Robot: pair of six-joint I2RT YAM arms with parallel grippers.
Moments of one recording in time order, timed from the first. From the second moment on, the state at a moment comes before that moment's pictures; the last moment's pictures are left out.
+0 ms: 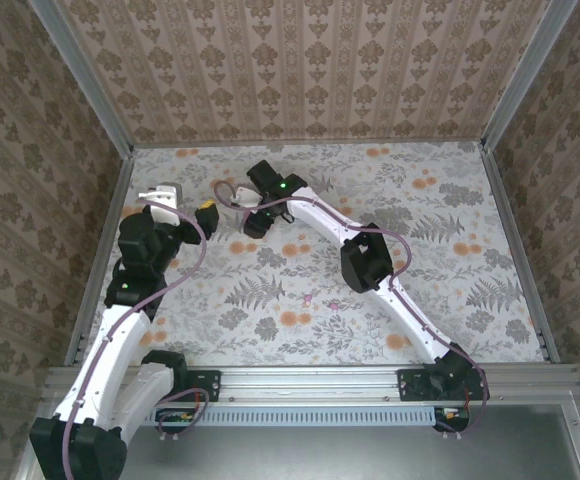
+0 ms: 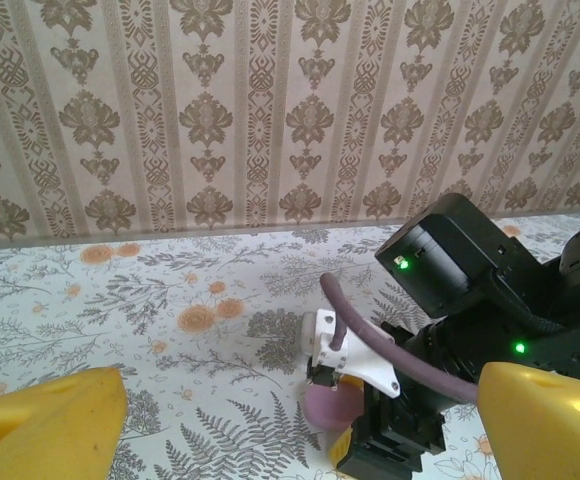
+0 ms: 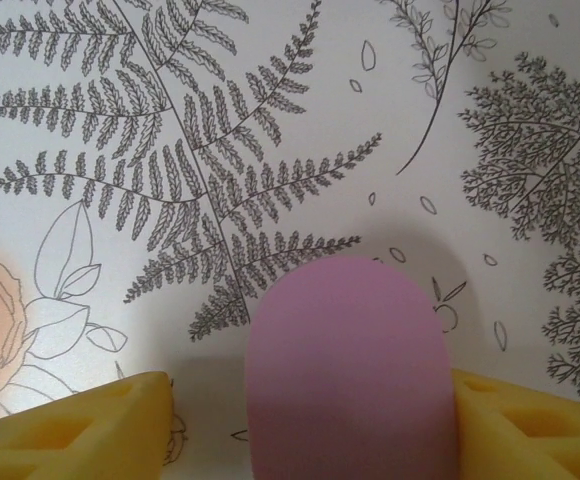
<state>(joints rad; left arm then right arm) -0.21 0.80 0.69 -0.05 0.12 -0.09 0.66 2.78 2.67 -0.92 -0.20 -0.48</state>
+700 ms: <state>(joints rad) -0.20 0.81 0.70 -0.05 0.13 -0.11 0.67 2.55 2.25 -0.83 -0.26 -0.50</state>
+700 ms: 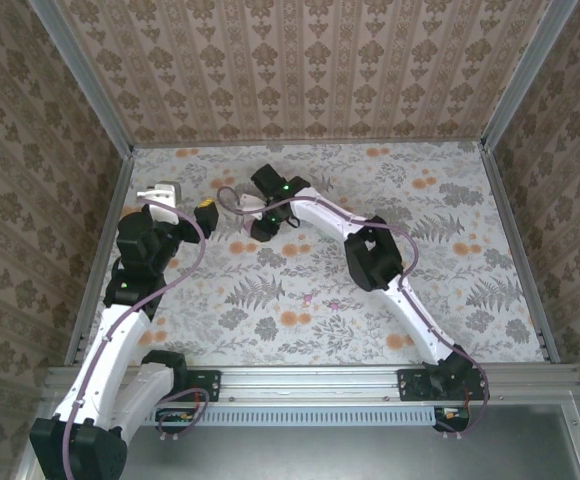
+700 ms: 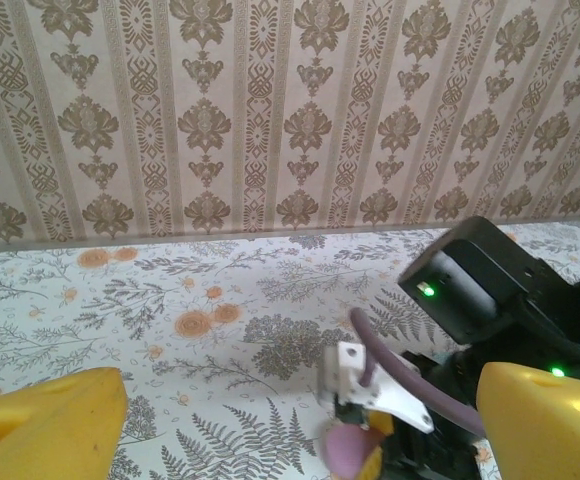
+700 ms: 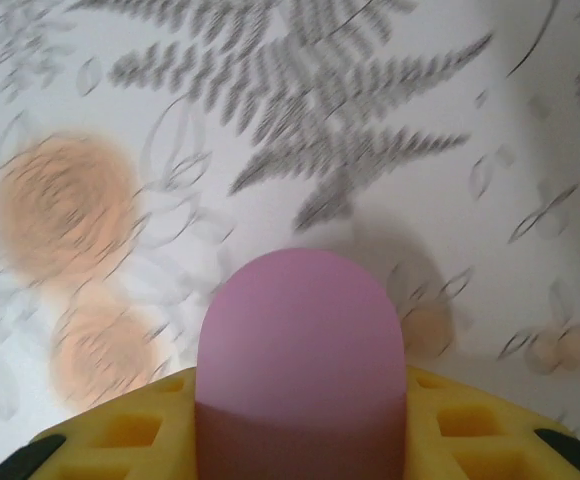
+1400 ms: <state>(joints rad) -0.20 1.11 0.90 -0.10 0.52 -0.45 0.63 1.51 1.14 -0.15 -0.38 -0.32</state>
